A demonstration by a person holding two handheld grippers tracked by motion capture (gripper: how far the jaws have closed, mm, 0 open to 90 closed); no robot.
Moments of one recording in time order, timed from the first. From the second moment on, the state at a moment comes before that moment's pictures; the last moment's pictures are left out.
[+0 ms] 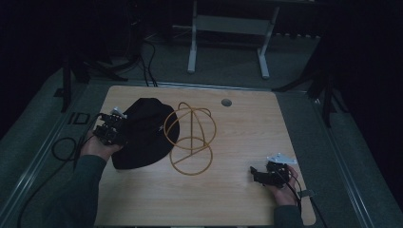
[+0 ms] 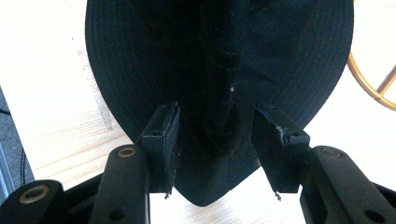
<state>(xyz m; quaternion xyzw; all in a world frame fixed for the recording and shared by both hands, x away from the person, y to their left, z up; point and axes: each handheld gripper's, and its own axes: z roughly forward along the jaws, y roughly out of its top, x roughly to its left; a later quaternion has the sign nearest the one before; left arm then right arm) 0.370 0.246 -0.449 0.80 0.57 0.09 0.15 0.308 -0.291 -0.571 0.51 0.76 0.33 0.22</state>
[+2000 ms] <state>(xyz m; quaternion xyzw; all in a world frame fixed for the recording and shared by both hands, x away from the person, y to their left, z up) 0.423 0.225 -0.459 0.84 0.54 0.04 0.07 0.309 -0.291 -0.571 0.51 0.76 0.33 0.22</state>
